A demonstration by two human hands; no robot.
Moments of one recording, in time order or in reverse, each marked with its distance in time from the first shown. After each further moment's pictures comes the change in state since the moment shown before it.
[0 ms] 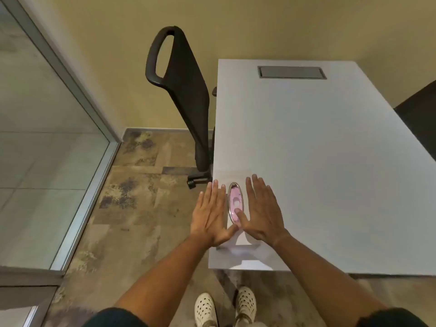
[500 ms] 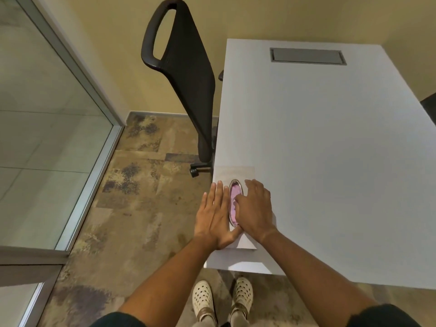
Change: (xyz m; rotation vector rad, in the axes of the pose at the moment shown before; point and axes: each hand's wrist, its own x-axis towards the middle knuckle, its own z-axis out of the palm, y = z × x) left_hand 0.018 0.013 0.031 -0.062 -0.001 -0.035; right_hand 0.030 -0.011 0.018 0.053 -0.095 0.155
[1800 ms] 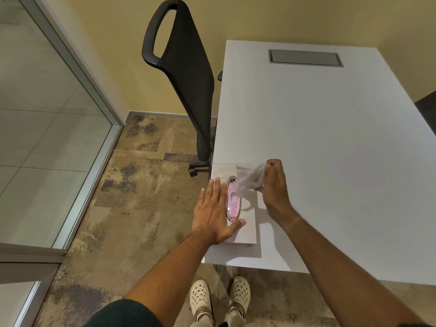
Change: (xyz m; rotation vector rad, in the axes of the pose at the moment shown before) left_hand -0.004 0.003 -0.007 0.007 0.006 -0.008; right_hand 0.003 0.010 -0.066 1.199 0.210 0.159
